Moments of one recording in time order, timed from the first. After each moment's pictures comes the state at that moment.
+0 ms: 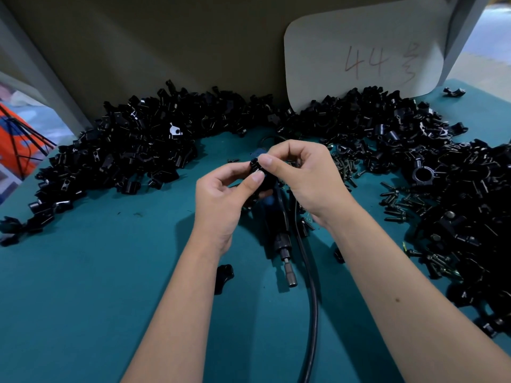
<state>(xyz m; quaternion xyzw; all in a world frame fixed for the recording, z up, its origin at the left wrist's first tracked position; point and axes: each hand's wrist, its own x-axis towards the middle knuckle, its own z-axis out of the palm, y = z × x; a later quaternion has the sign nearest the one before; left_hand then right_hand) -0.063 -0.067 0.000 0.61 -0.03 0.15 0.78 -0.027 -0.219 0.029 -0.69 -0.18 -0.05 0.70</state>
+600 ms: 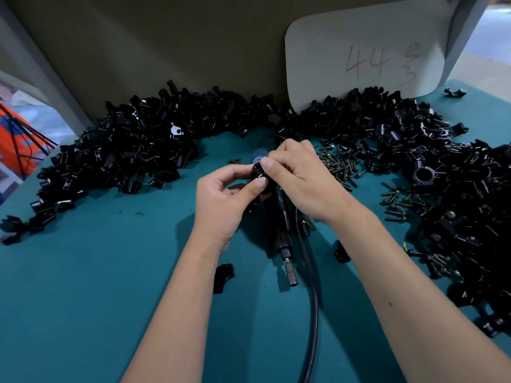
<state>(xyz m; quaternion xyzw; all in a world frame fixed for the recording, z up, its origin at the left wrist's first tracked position) -0.063 -0.063 -0.001 0.66 -0.05 0.16 0.73 -0.028 -0.224 0.038 -0.87 -0.26 -0.05 0.41</state>
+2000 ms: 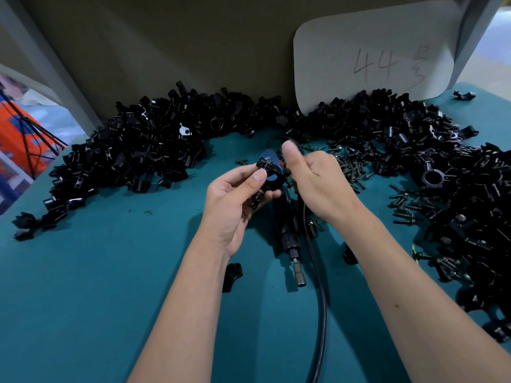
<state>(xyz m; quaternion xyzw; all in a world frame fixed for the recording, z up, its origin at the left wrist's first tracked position) -0.074 -0.066 0.012 0.53 0.00 0.06 0.85 -0.029 -0.223 0.030 -0.84 -0.19 -0.08 0.49</state>
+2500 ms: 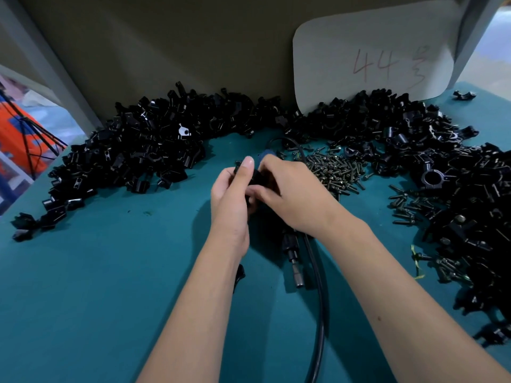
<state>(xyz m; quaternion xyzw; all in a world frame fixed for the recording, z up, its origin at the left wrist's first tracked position) -0.065 -0.079 0.004 0.57 0.11 0.13 0.80 -0.030 -0.204 0.025 -0.88 -0.31 -0.08 0.35</state>
